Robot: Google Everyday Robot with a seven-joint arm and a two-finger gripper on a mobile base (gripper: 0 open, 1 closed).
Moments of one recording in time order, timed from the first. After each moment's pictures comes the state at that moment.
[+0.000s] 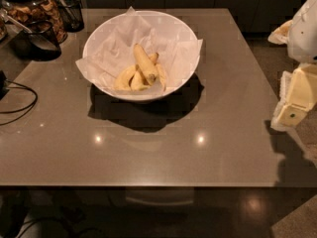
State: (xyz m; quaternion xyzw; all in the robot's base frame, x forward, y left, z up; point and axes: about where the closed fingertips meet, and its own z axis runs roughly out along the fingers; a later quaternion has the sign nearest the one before) arm 0.438 -0.217 0.976 -0.60 0.78 -0.03 0.16
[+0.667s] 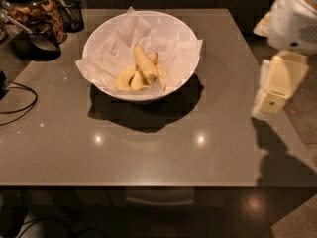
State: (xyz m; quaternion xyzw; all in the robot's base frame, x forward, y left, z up) arm 0.449 -0.191 0.987 -0.60 0.78 -0.03 0.15
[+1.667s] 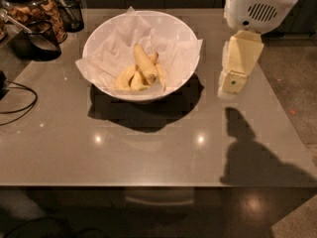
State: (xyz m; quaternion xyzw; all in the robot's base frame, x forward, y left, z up) arm 0.484 -0.137 1.002 -0.62 0.77 -0.06 0.14
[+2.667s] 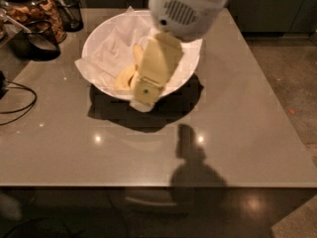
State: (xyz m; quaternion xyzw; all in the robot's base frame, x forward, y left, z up) arm 0.441 -0.017 1.017 -0.57 0.80 0.04 0.19
